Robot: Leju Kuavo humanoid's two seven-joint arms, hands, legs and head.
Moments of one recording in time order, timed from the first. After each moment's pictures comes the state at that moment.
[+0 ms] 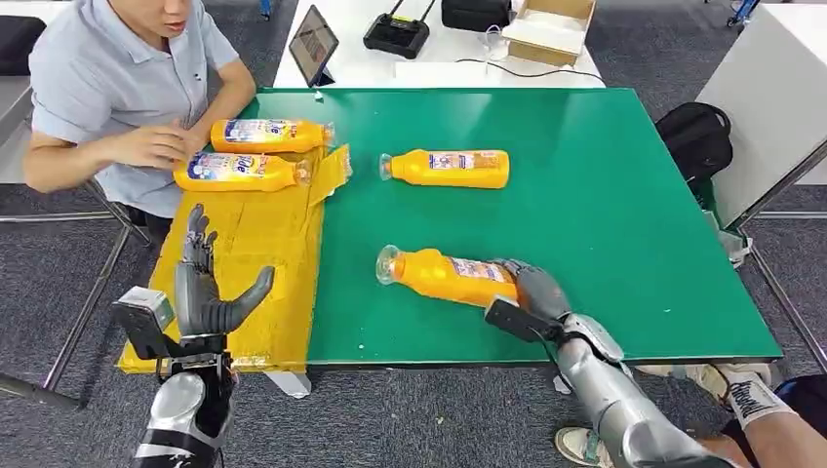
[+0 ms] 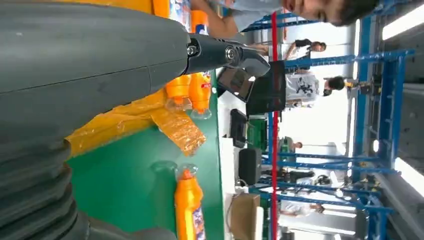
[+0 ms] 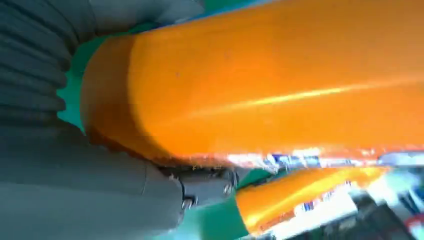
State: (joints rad) left arm -0.11 -0.13 -0.13 -1.43 -0.01 0.12 -0.60; right arm -0.48 -0.08 0.15 -0.58 0.61 -0.20 -0.56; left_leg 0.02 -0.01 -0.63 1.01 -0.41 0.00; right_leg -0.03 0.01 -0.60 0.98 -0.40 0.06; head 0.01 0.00
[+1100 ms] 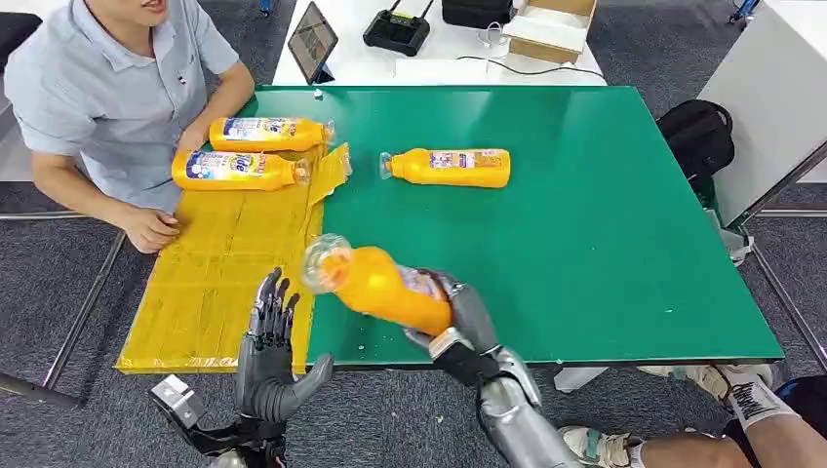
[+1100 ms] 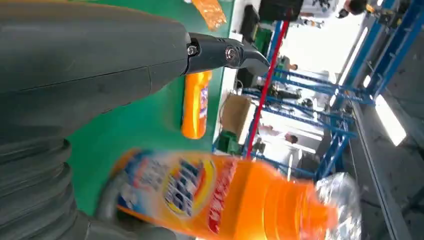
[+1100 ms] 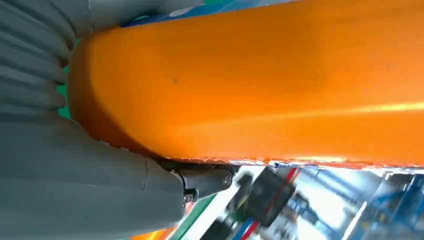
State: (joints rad) left arm 0.13 -0.19 -0.36 -1.53 0.15 -0.06 -0.70; right arm -0.25 0.17 0.28 -0.95 0.39 -0.22 -0.66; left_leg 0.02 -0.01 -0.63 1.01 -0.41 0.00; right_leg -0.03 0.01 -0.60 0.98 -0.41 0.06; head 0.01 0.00
